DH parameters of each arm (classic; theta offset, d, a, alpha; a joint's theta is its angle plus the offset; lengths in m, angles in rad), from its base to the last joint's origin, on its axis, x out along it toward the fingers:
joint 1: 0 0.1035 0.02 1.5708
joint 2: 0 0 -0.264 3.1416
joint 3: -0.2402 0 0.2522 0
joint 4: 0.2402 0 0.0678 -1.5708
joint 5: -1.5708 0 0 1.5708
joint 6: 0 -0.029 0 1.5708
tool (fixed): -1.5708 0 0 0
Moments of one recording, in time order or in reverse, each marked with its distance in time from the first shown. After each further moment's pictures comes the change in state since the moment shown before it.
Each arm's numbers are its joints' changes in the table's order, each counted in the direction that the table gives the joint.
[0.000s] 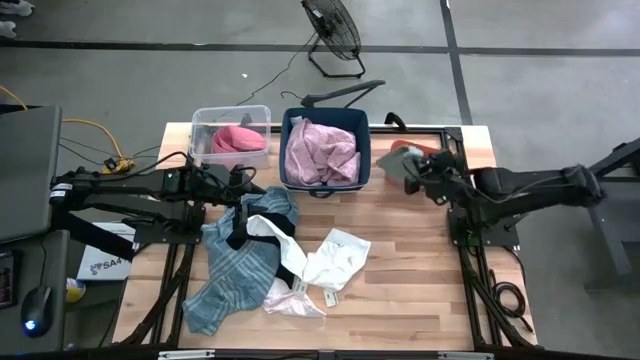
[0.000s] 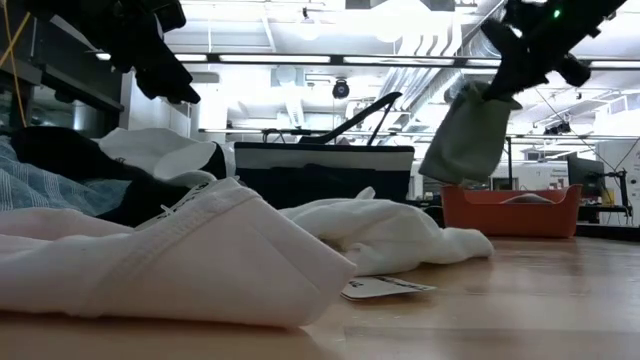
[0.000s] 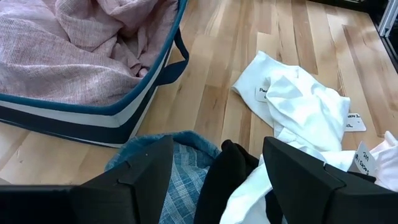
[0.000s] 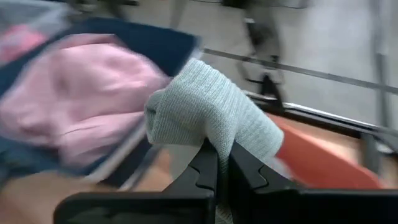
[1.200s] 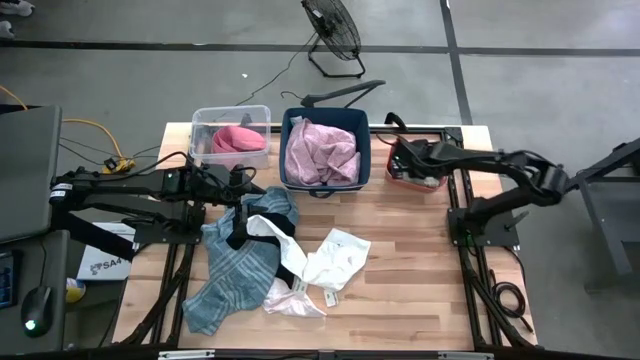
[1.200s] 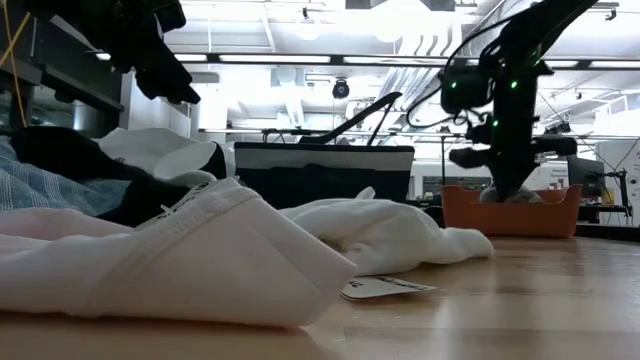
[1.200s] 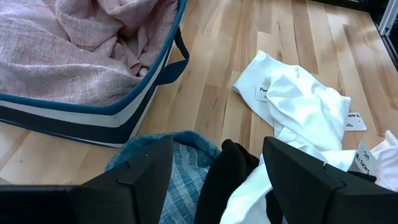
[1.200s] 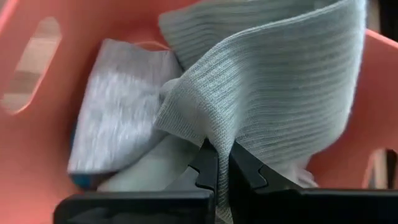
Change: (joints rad) left arm 0.000 0.000 0.000 0.002 0.000 -0.002; right arm -0.587 -0.545 0.000 -0.032 -0.454 -0.016
